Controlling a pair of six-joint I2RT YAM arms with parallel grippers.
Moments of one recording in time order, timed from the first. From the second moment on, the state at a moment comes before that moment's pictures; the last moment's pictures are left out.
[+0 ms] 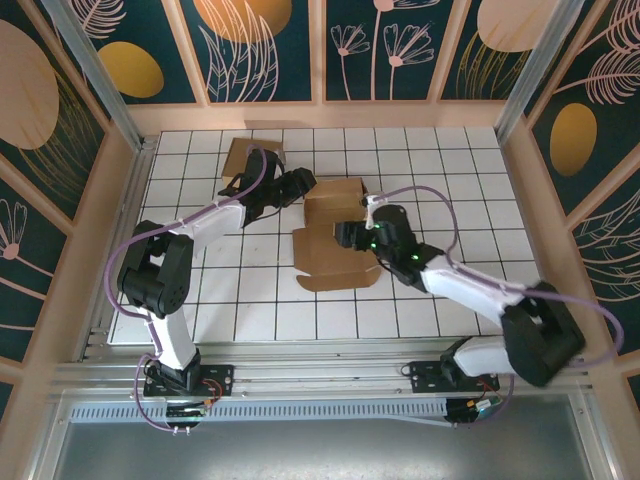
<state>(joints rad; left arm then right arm) -0.45 1.84 1.26 0.00 0.31 -0.94 0.65 1.27 0.68 0.12 0.04 0.39</state>
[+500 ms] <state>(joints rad) -0.45 1.84 1.27 -0.01 0.32 -0.93 0.25 1.38 0.61 0.22 -0.29 -0.17</state>
